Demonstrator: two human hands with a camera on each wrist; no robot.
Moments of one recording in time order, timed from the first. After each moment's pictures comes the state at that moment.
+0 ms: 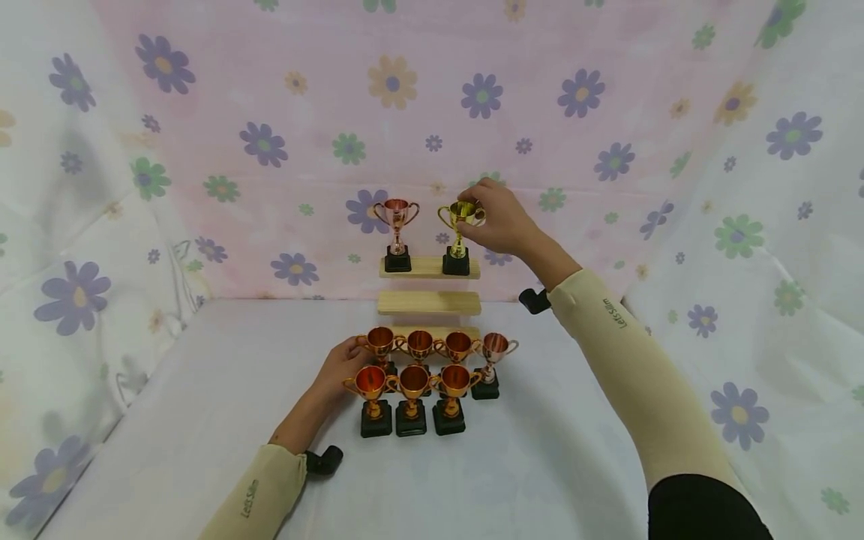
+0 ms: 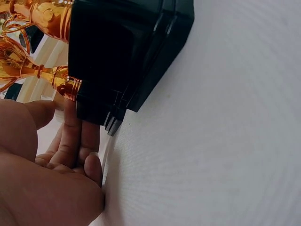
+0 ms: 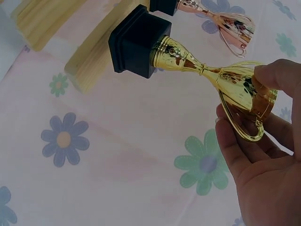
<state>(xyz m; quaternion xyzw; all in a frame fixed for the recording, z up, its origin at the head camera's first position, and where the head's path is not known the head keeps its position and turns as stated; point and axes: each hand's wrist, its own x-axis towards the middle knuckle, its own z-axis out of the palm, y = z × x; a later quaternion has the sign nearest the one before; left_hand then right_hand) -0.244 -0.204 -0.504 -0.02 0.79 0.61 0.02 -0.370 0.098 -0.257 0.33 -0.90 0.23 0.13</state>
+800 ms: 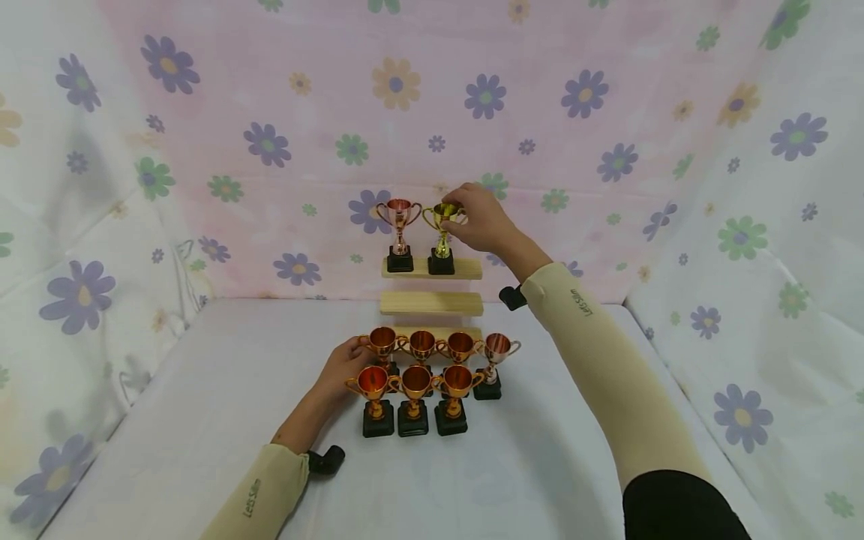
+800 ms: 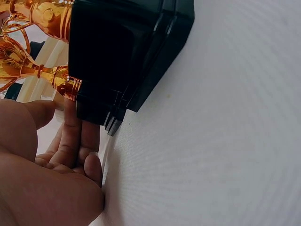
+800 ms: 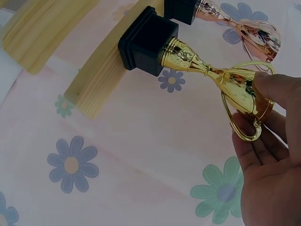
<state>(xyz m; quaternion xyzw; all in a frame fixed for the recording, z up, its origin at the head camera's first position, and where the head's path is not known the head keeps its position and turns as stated) -0.246 -0.205 -0.508 -0.02 0.81 0.59 0.02 -0.389 0.065 -0.267 0.31 -0.92 0.22 0.10</state>
